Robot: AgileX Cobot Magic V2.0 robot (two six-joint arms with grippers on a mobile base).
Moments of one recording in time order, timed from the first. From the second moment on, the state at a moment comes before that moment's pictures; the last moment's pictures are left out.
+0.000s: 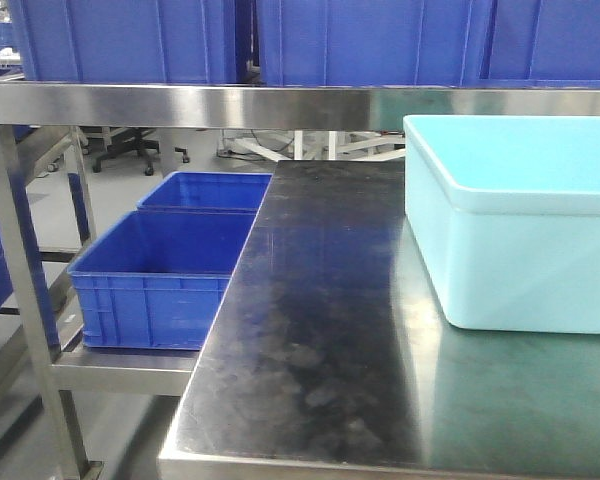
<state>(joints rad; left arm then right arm) -0.02 -0.01 0.01 0.00 0.00 -0.03 0.02 -0.01 0.03 -0.02 0.05 0.06</state>
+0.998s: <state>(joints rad) -0.02 -0.01 0.01 0.00 0.00 -0.03 0.02 0.73 -0.68 -0.02 0.30 0.06</state>
